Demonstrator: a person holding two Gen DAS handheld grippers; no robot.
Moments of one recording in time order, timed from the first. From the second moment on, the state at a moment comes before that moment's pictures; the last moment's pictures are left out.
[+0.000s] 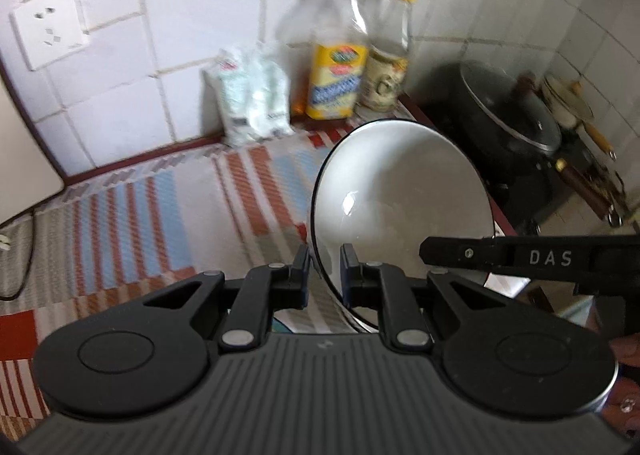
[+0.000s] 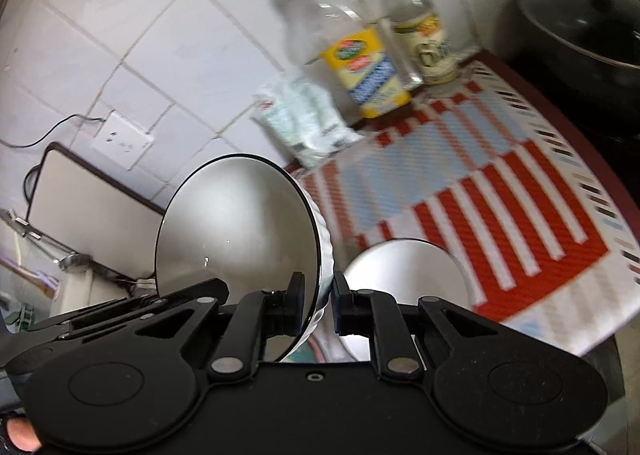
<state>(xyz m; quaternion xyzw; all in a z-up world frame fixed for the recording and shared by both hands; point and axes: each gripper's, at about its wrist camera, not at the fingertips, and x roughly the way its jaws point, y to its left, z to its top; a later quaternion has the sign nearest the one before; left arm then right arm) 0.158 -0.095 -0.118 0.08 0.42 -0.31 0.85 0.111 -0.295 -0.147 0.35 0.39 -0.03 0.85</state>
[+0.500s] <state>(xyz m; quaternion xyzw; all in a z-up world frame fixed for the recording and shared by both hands) 0.167 -0.139 -0.182 0.12 0.51 -0.31 0.80 0.098 -0.311 -0.213 0.36 0.45 -0.08 0.81</state>
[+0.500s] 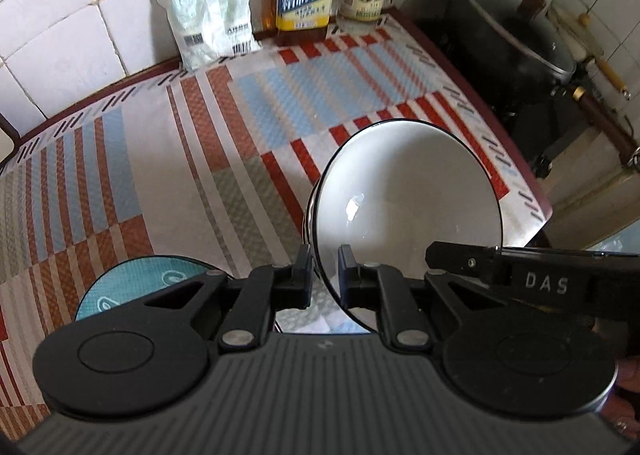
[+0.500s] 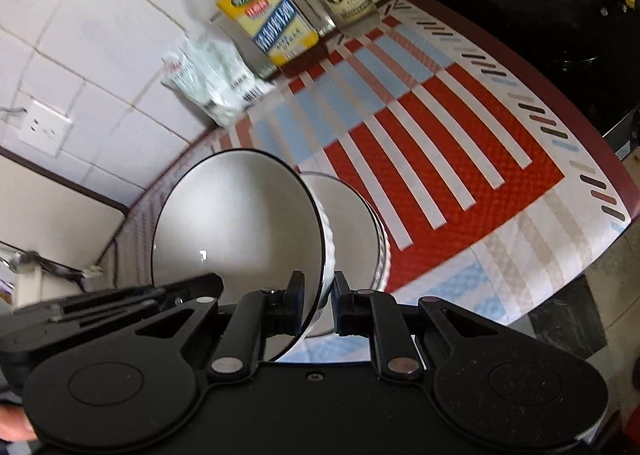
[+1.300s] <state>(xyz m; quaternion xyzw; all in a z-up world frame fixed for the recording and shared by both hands) 0.187 -0.149 -0.193 0.09 0.56 -0.28 0.77 0.124 -0.293 -0.207 0.17 0.48 -0.14 0.85</state>
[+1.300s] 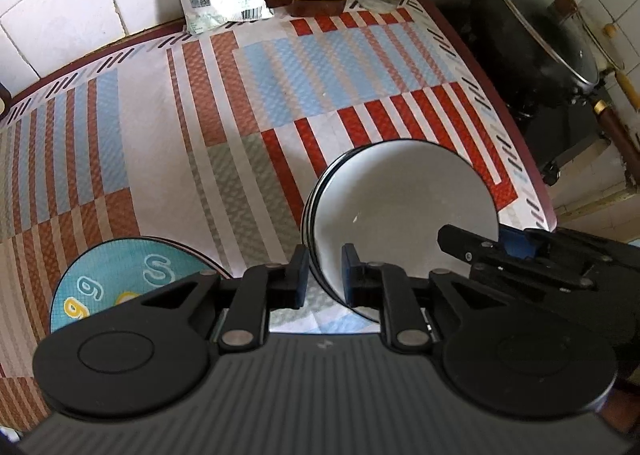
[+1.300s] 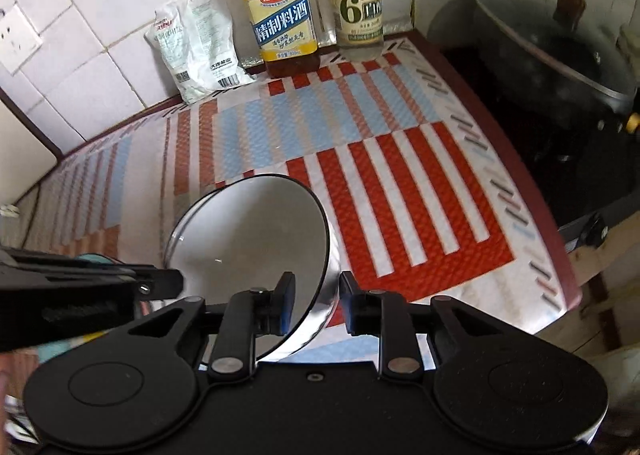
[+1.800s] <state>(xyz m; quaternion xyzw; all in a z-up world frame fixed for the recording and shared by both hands) 0.170 -0.134 -0.175 0.08 0.54 -0.30 0.78 0.082 -0.296 -0.183 0.13 0.41 -0.09 0.90</state>
